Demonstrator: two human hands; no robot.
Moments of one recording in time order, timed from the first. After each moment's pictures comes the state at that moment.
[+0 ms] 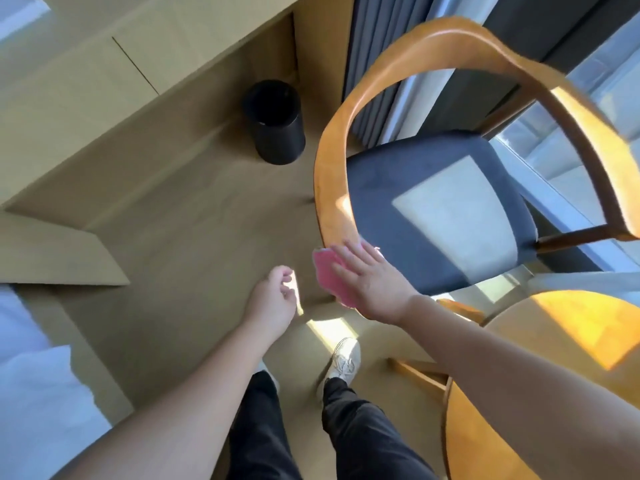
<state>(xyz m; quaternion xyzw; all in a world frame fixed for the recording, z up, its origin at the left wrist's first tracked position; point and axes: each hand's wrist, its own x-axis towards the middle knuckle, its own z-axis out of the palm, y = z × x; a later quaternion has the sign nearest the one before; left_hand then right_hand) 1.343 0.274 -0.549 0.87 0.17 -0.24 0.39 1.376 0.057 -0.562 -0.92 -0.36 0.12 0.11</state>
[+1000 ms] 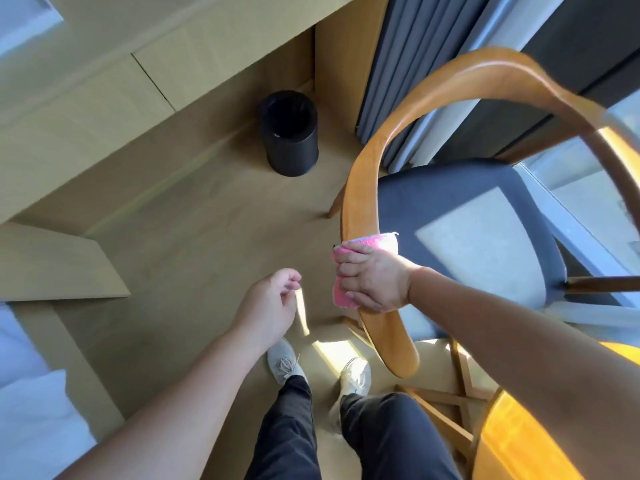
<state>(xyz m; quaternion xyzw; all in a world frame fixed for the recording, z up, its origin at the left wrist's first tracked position) 1.413 0.322 -0.559 0.88 0.10 -0.20 0.42 1.496 0.085 -0.588 -0.80 -0.57 0.13 0.09</state>
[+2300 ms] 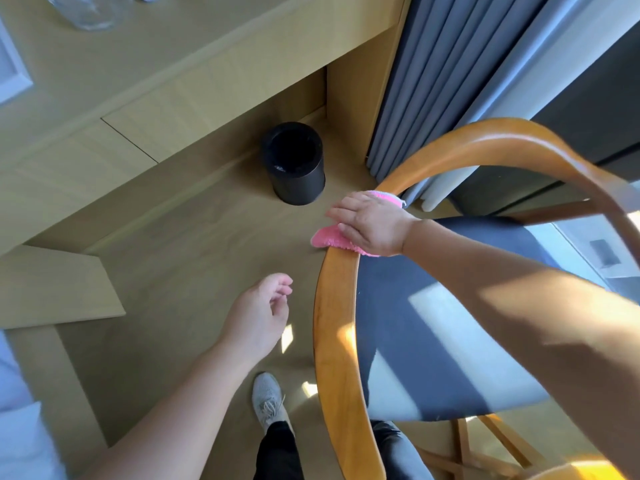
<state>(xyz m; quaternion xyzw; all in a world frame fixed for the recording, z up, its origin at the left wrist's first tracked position) 1.532 0.278 -0.552 0.90 0.12 -0.15 0.39 1.714 0.064 -0.587 -0.86 -0.49 0.11 0.12</state>
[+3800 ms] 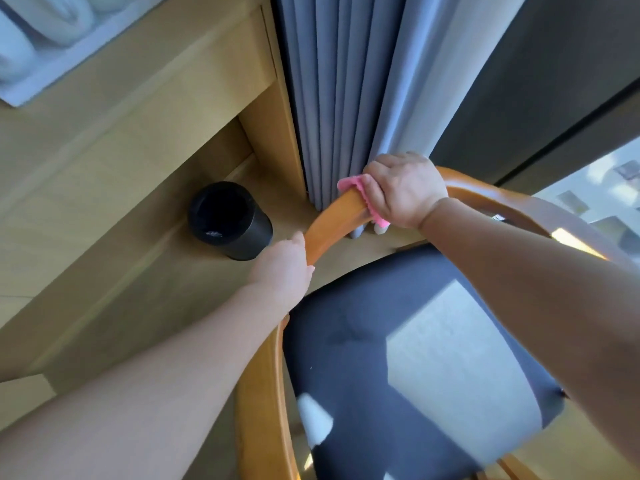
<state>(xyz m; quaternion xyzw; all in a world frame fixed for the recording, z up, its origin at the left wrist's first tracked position) 1.766 0.117 -0.554 0.98 -0.06 -0.20 0.06 1.836 -0.099 -0.557 -0.97 -0.21 -0.10 0.09</state>
